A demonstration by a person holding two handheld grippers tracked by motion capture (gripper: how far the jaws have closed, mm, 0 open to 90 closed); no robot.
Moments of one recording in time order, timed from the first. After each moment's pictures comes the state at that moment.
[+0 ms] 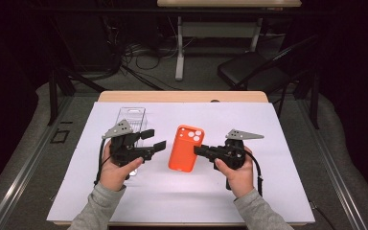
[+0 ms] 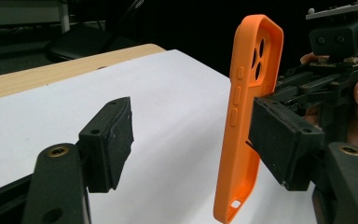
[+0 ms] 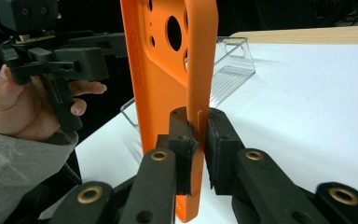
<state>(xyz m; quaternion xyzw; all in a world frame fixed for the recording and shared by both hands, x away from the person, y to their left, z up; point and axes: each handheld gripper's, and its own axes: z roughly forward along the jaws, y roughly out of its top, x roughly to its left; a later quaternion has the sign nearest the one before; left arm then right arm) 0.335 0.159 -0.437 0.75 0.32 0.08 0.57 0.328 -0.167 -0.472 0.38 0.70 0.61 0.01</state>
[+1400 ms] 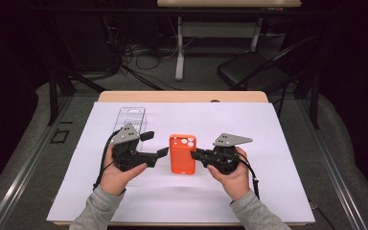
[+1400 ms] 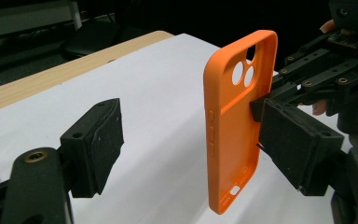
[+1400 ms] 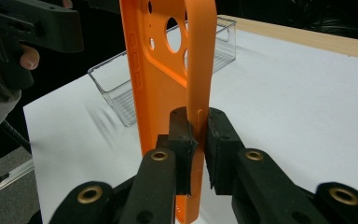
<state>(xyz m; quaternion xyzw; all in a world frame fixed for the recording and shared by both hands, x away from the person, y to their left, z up) 0.322 0.147 -0.433 0.79 0.30 0.13 0.53 0.317 -0.146 -0.470 0.34 0.77 0.54 0.10</state>
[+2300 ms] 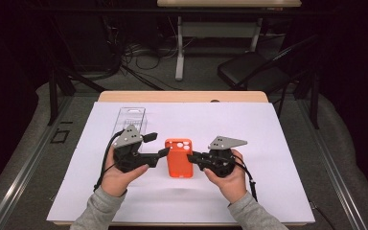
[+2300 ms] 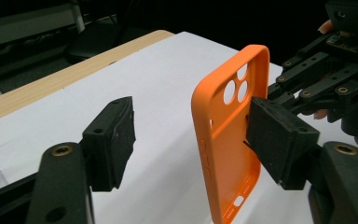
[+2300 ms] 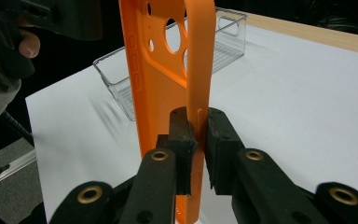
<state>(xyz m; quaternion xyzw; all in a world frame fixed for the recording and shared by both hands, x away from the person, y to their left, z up) 0.314 0.140 -0.429 0.80 0.28 0.15 0.51 0.312 -0.136 -0.474 0.33 0.78 0.53 0.10</state>
